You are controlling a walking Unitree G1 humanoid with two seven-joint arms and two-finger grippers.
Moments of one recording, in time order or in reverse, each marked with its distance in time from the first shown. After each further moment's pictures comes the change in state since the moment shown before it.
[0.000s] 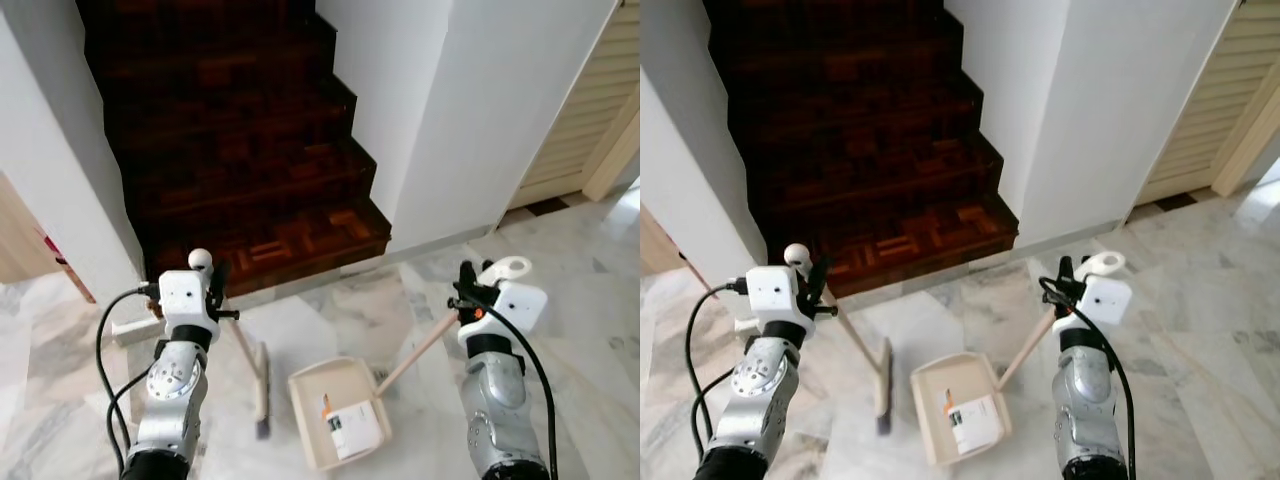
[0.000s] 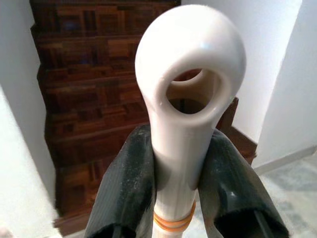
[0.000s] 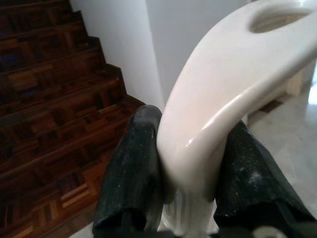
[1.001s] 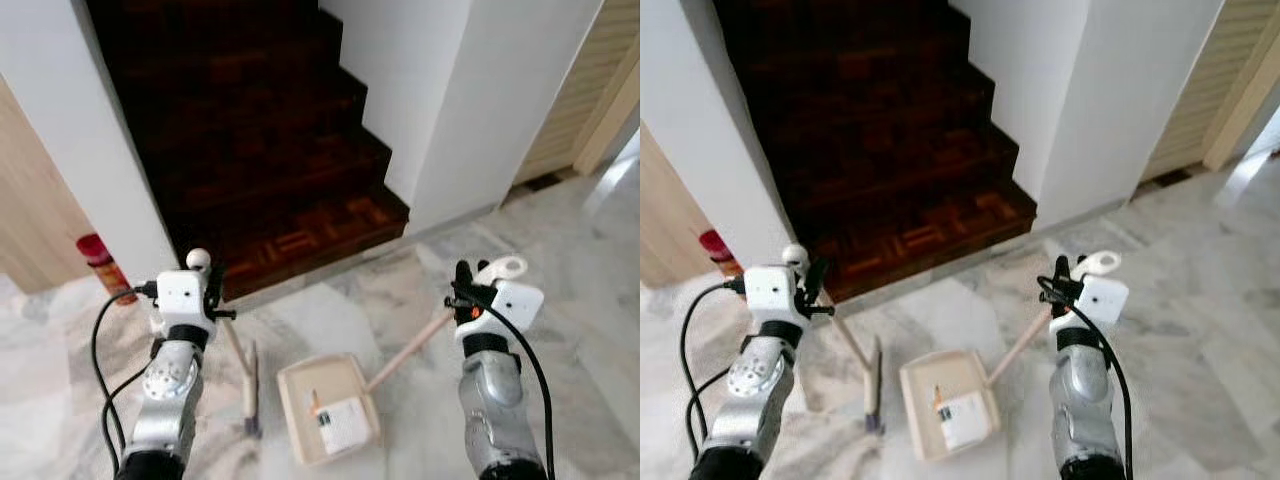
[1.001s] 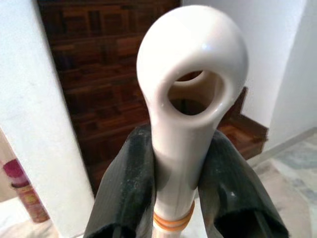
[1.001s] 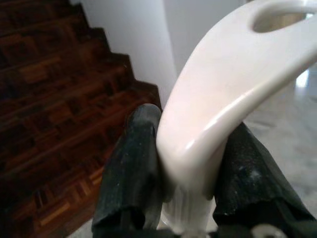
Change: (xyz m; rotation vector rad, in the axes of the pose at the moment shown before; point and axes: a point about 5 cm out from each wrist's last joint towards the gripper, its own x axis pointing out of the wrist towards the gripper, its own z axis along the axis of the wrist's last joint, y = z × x) left arm -0.001 -0.007 -0.001 -0.002 0.006 -0.019; right arm -0.004 -0.002 -0.007 0.013 0.029 -0.006
